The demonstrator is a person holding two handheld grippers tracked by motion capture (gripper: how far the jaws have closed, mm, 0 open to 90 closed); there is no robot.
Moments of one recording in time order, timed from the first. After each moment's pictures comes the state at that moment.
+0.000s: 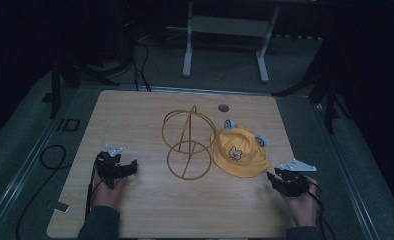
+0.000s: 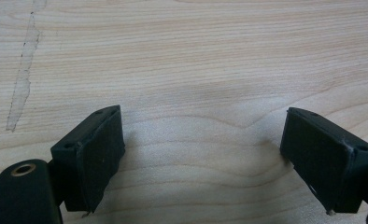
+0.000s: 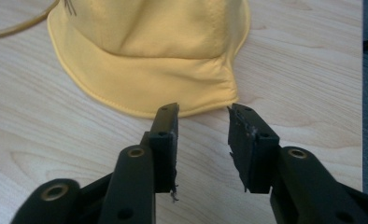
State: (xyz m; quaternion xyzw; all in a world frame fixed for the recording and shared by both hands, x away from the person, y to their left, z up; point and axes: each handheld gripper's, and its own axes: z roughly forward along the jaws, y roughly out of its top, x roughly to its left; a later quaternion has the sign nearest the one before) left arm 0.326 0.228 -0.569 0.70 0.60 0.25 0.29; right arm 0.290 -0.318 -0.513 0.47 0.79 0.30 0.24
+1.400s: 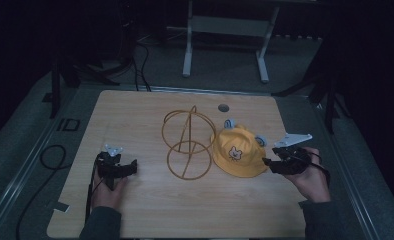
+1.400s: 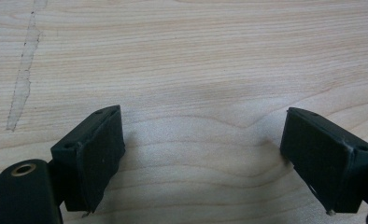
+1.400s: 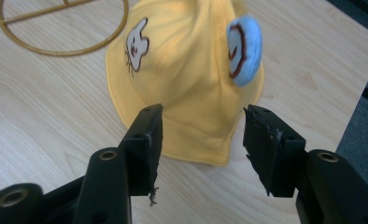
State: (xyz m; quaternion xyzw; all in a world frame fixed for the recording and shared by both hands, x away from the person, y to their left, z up) left arm 0.326 0.228 -0.569 0.70 0.60 0.25 0.29; right arm 0.321 -0.292 -0.423 0.36 0.87 0.26 0.21
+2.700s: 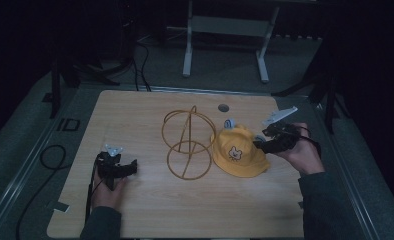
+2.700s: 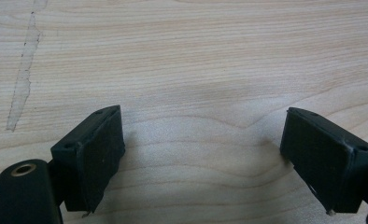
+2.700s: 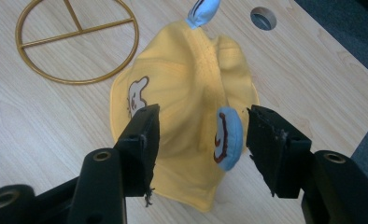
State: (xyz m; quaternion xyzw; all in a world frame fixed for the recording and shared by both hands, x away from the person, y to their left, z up) left arm 0.326 0.228 -0.569 0.70 0.61 0.25 0.29; right arm 0.370 -0.262 -0.388 0.31 0.90 0.24 0.19
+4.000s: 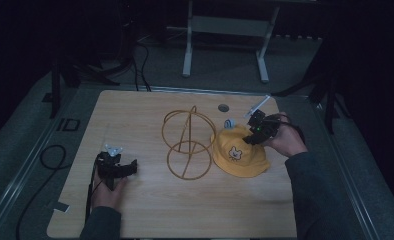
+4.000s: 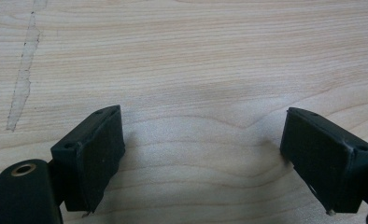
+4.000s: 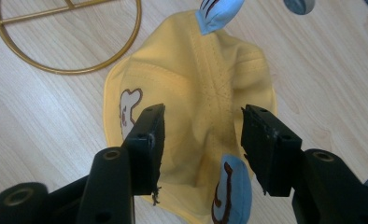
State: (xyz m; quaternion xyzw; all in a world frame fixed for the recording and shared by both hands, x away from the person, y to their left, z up) left arm 0.326 0.228 -0.569 0.70 0.60 0.25 0.29; right arm 0.418 -0.226 -0.403 0.29 0.93 0.16 0.13
